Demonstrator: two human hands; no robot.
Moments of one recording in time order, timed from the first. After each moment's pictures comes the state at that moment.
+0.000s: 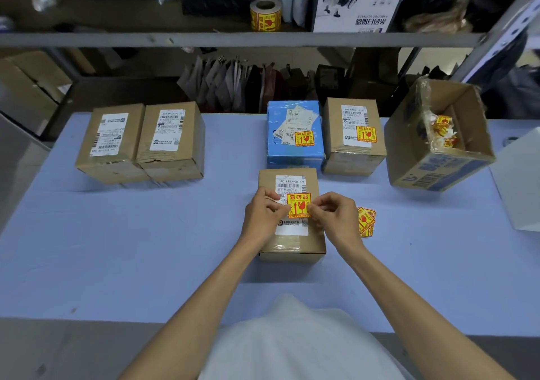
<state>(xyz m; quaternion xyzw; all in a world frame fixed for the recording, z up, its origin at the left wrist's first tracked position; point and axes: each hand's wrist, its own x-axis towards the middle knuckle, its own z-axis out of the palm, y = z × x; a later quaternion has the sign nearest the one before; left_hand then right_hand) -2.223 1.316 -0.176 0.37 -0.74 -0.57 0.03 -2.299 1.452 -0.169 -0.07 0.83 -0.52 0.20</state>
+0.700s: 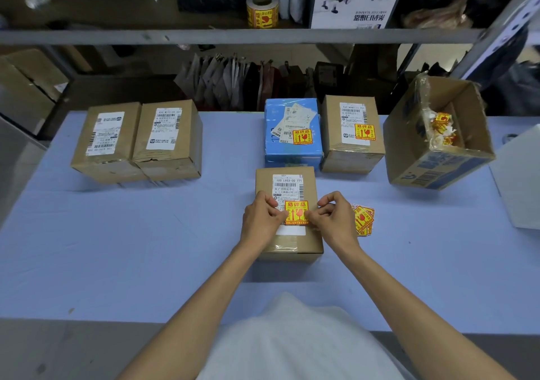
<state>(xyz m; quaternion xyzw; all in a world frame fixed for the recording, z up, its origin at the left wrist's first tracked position) -2.222 1.320 -0.189 0.38 -0.79 -0.48 0.01 -2.299 1.456 -0.180 -0.04 0.84 -0.49 0.21</state>
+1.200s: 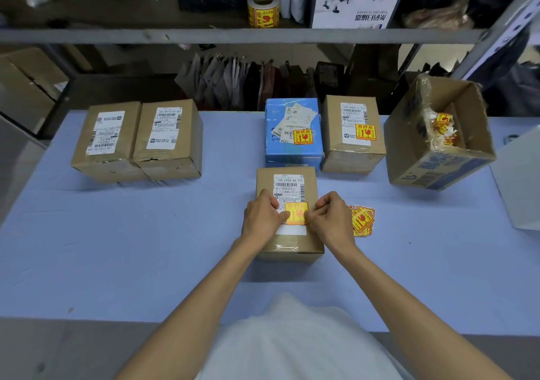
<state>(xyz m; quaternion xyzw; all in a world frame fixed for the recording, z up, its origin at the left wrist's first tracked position) -2.231 1.316 -0.186 0.37 -0.83 -0.42 -0.03 -2.300 1.447 -0.186 -0.07 0.89 -0.41 0.17</state>
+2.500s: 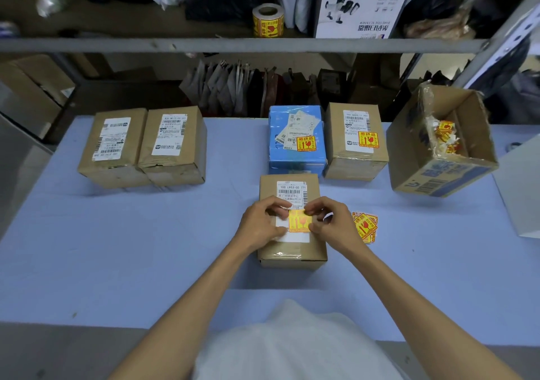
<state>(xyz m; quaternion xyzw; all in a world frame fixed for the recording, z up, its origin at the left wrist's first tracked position) -2.217 1.295 -0.187 0.25 -0.79 -0.56 -0.01 -2.316 1.455 -0.187 -0.20 0.83 -0.46 0.24</state>
